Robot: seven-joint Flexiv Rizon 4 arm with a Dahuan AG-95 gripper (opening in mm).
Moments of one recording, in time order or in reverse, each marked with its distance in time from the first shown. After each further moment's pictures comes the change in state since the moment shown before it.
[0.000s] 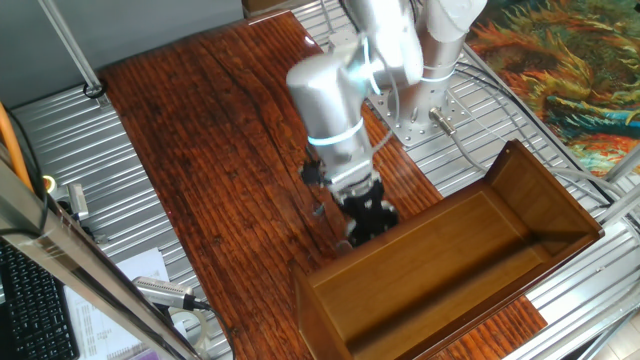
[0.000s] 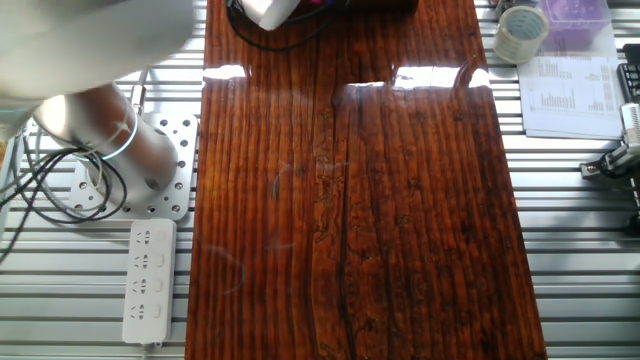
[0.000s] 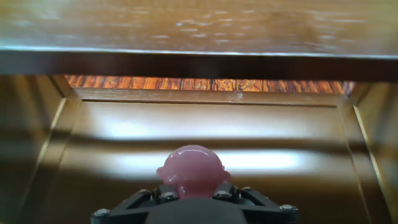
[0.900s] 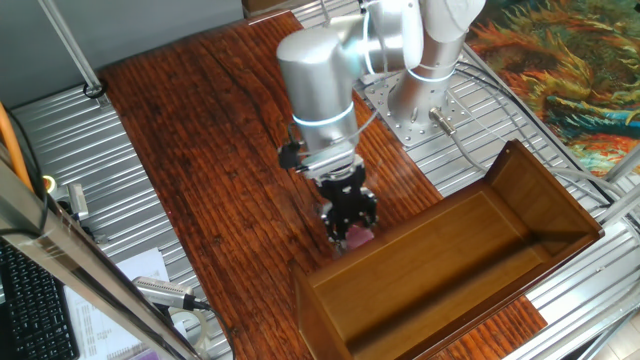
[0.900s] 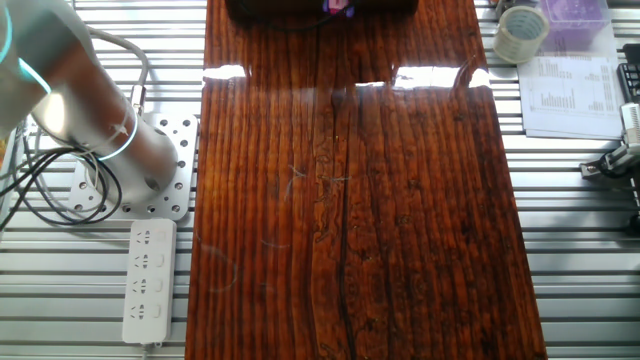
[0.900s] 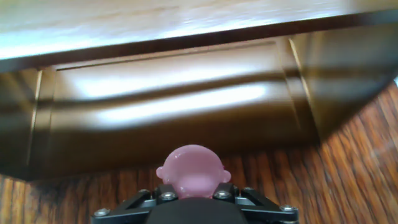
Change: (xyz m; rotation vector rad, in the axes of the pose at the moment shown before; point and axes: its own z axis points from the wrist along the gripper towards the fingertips) arm 0.030 -0.042 -0.055 0.043 0.190 0.150
